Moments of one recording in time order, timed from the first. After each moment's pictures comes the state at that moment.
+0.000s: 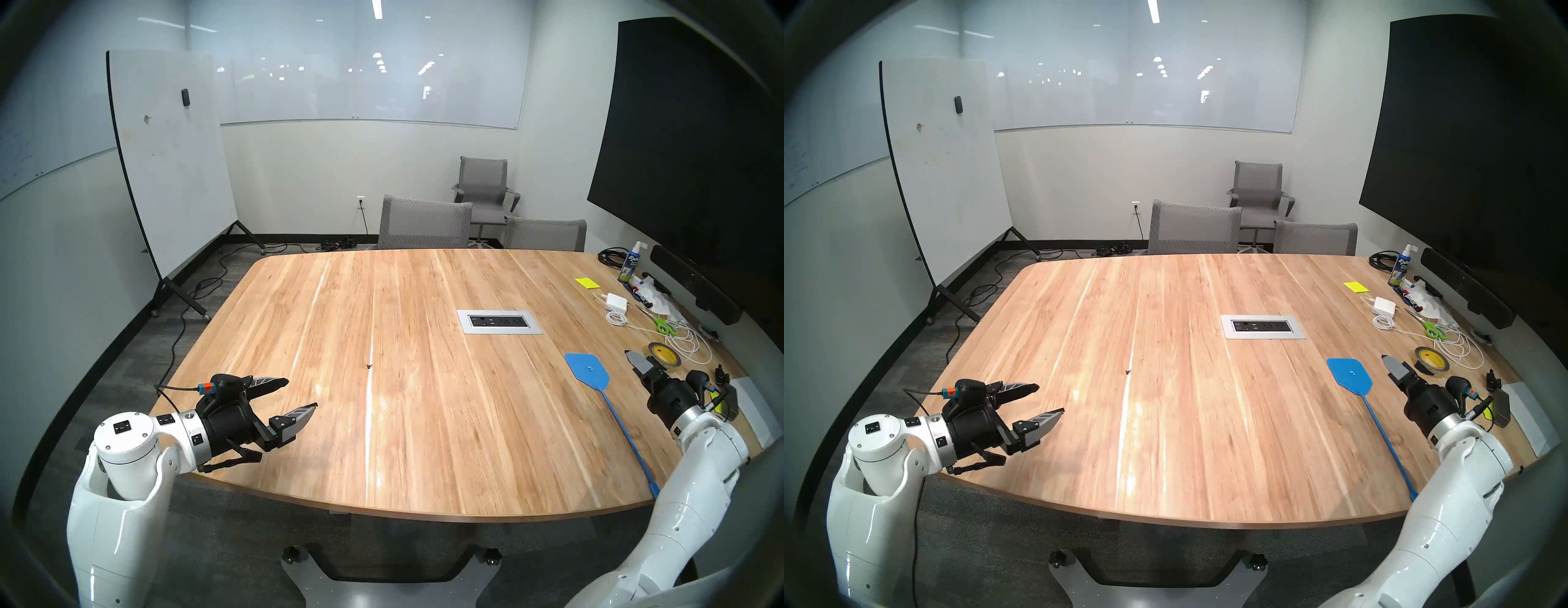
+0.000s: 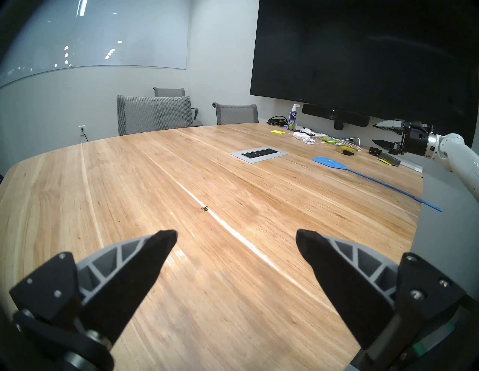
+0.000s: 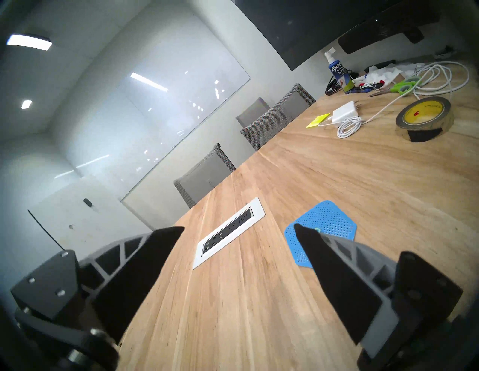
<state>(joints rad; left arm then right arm) 1.93 -1.22 -1.87 -2.00 -0.26 0.39 -0.88 -1.42 -1.52 2.59 -1.61 0.25 0.79 0.88</state>
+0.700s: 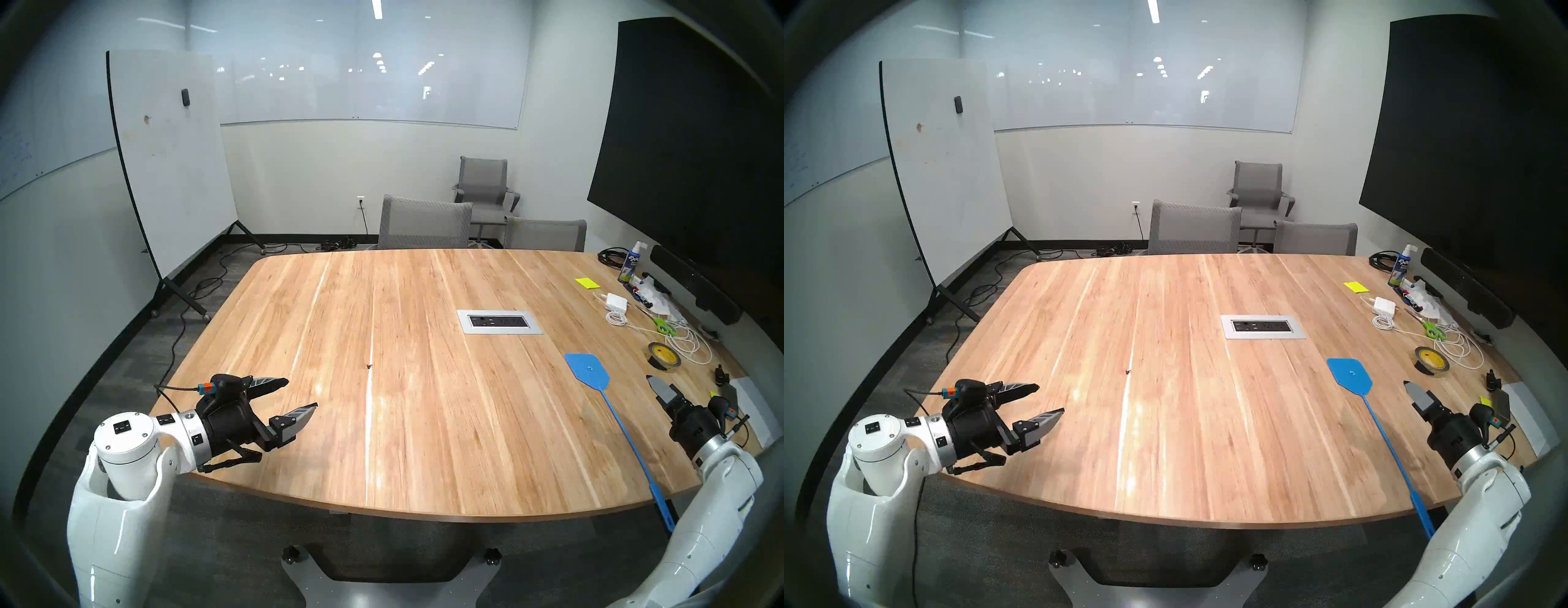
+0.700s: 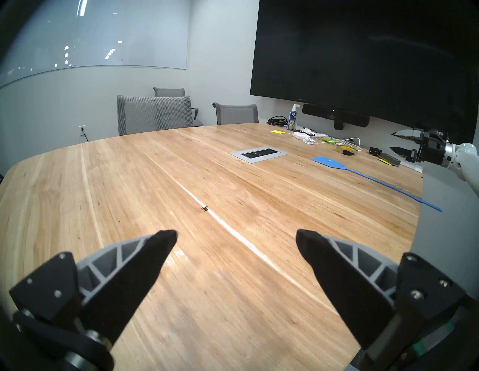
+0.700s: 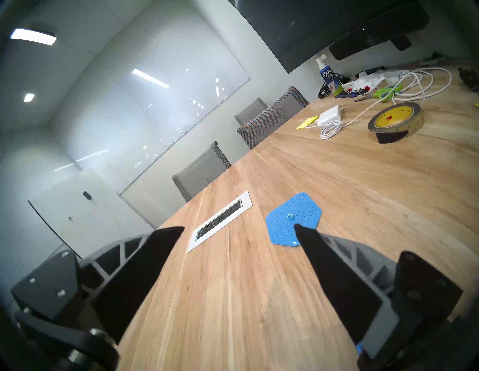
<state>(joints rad) 1.93 -1.23 -1.88 -2.00 -0.26 0.39 -0.88 -1.55 -1.50 2.68 -1.65 0.26 0.77 1.00</state>
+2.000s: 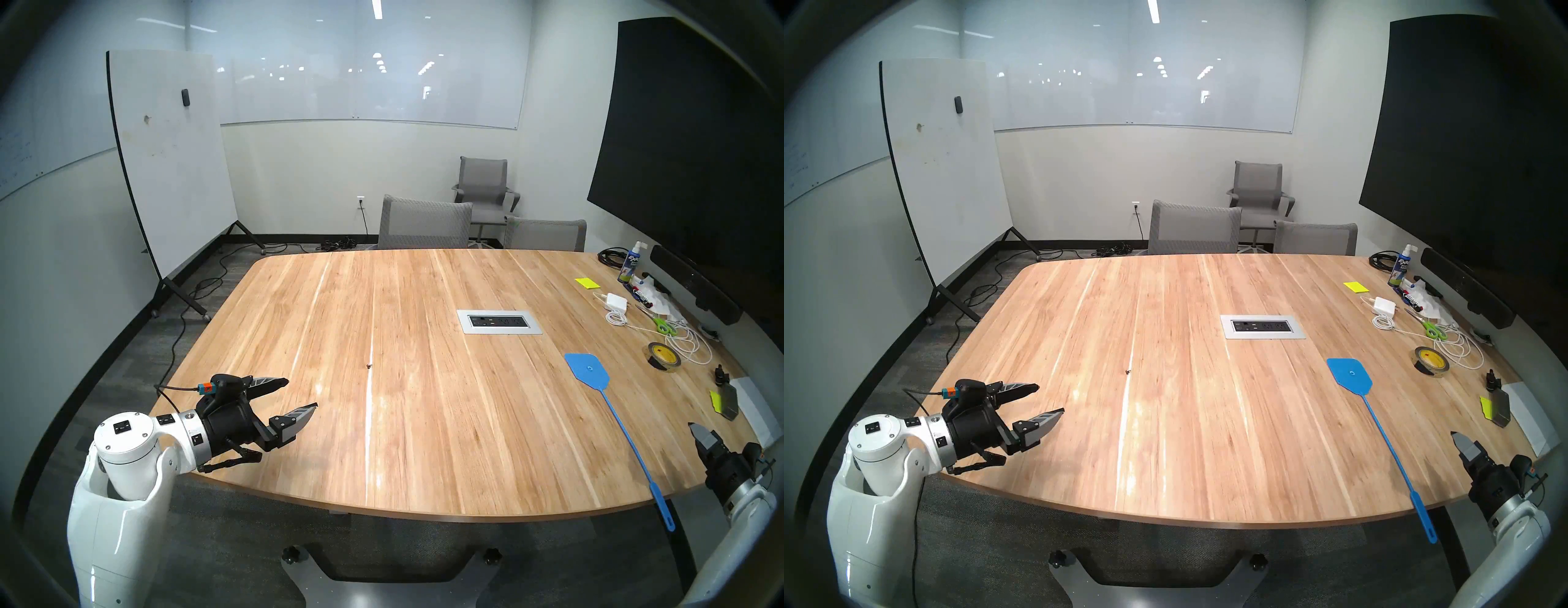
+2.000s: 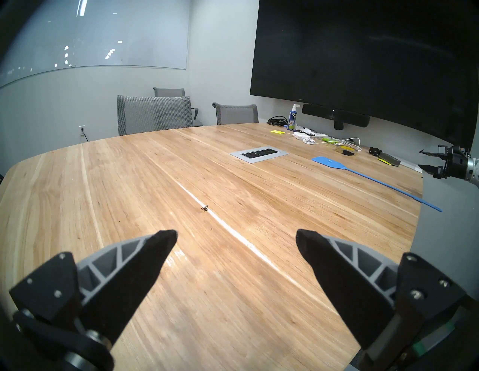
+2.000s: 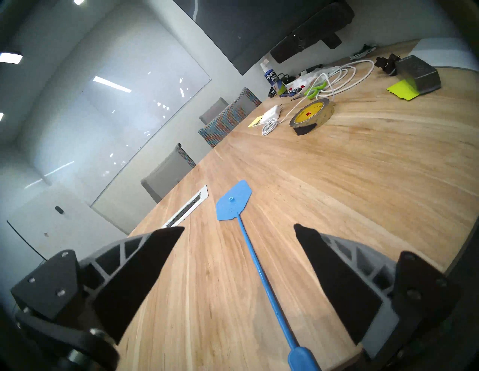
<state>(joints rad) 1.93 -1.23 -1.88 -2.00 -0.26 0.39 -0.88 -1.77 -1.46 2.84 -1.64 0.42 0.84 0.99</state>
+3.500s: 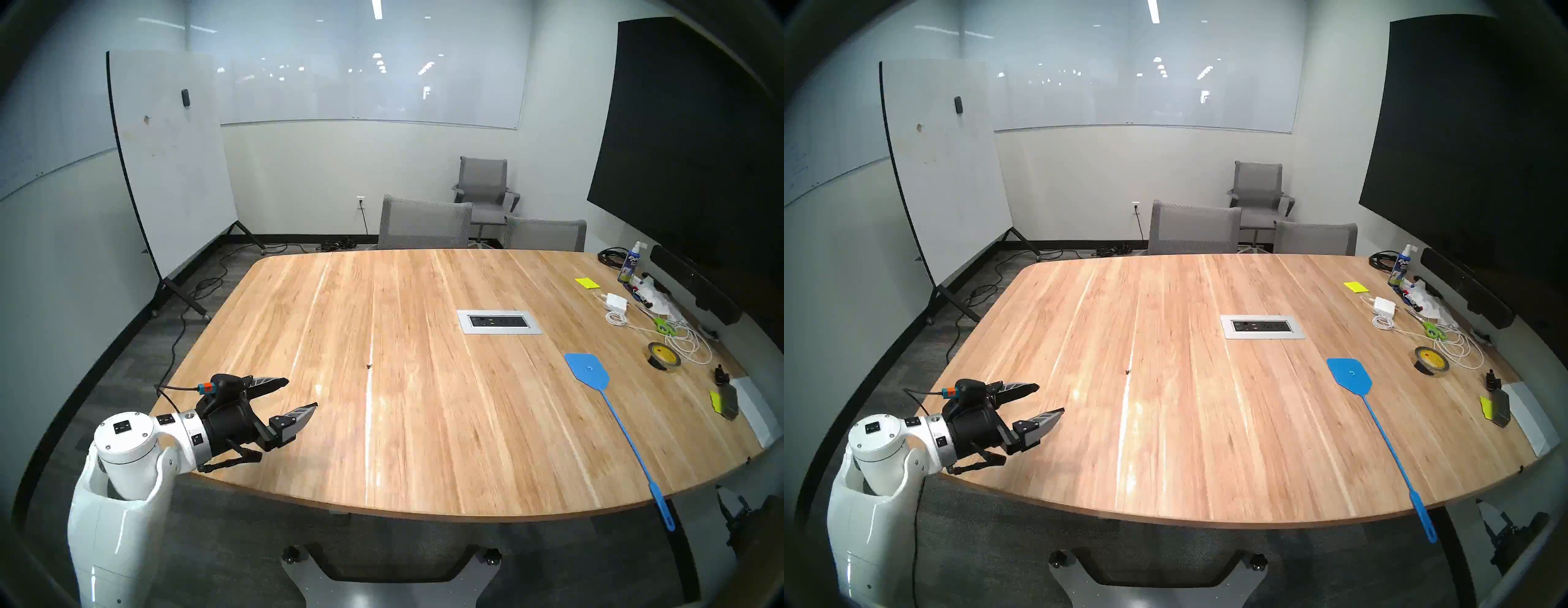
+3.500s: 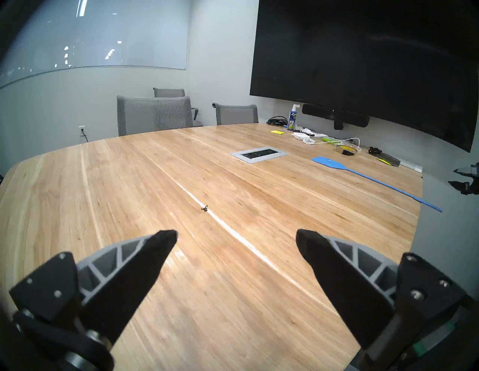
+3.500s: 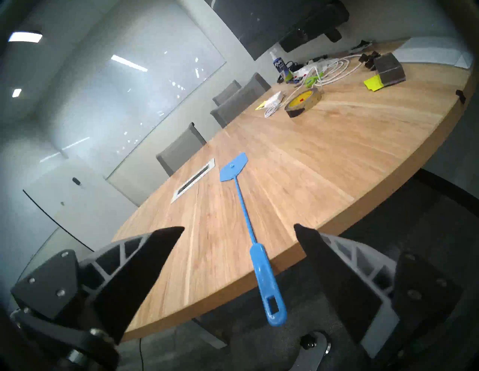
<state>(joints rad) 1.93 -1.23 -1.88 -2.00 -0.26 0.39 -0.89 -2.22 -1.37 2.81 -1.52 0.68 0.64 1.19</state>
